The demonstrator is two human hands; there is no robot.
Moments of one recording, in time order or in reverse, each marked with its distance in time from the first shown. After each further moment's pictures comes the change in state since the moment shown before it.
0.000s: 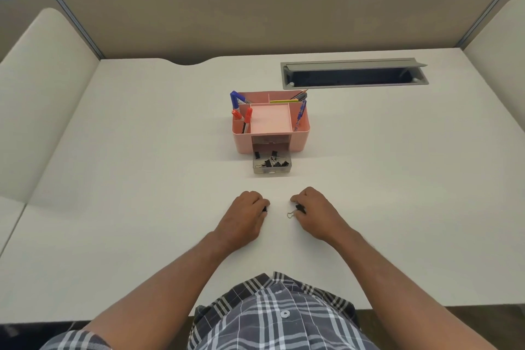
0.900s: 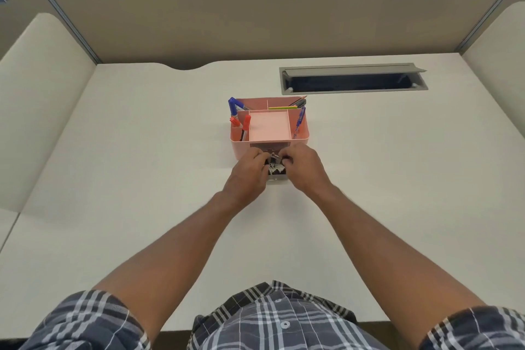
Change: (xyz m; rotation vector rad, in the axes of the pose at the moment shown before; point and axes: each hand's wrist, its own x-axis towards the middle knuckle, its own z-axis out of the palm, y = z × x) left_hand 0.097 -0.002 -0.047 -0.111 0.276 -0.064; right_hand 0.089 -0.052 -0.061 0.069 0.300 -0.038
